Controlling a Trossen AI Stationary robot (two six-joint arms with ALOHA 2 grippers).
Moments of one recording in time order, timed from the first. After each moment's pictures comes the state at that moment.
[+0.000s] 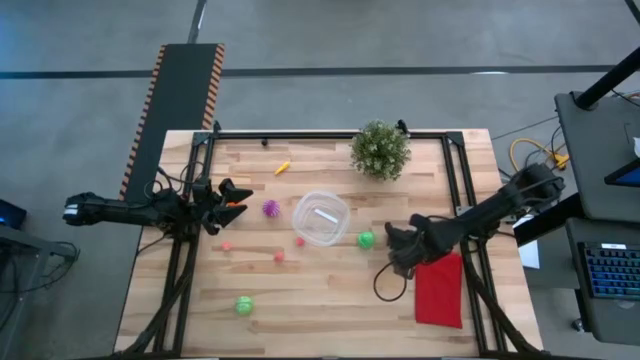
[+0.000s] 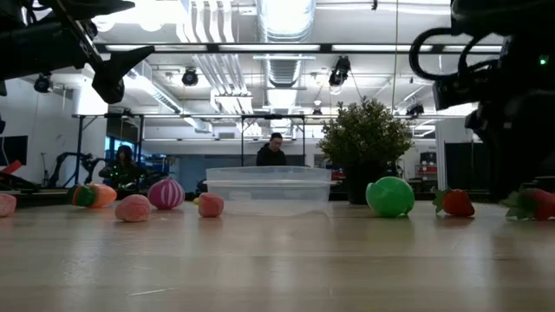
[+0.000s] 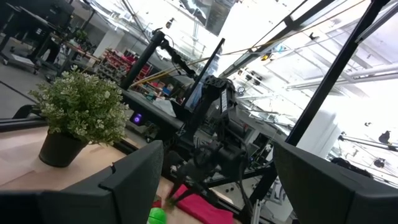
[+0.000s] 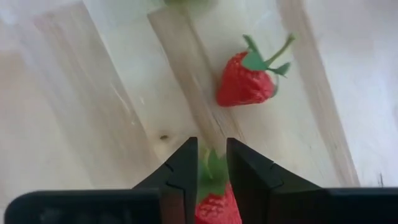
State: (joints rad) left arm -0.05 0.29 0.00 0.55 -0.16 -0.54; right arm 0.43 1.45 0.76 -0.79 0.25 0.82
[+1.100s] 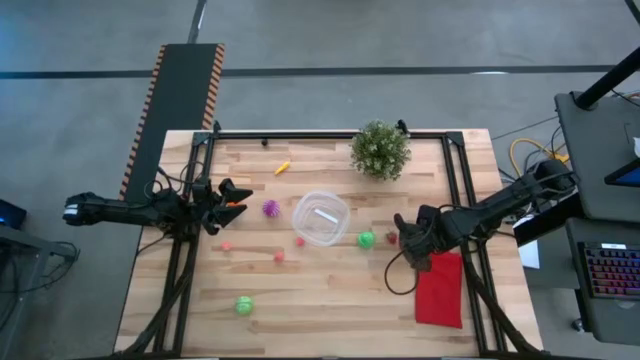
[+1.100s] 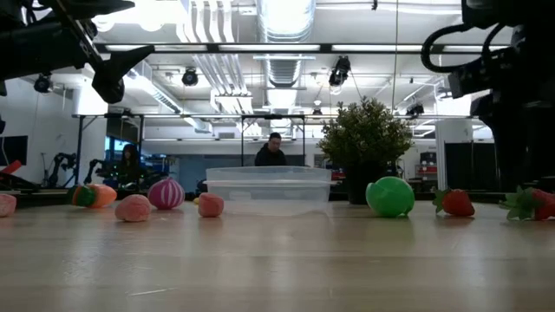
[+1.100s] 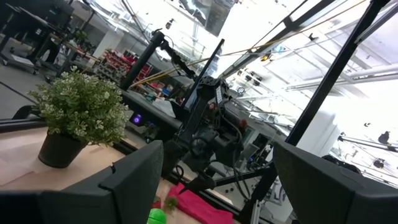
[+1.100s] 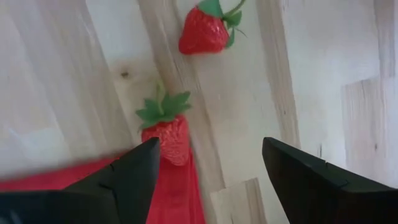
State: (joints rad) left arm -0.05 0.29 0.00 0.55 -0.16 -0.54; right arm 0.40 1.30 0.73 -0.96 0.20 0.62
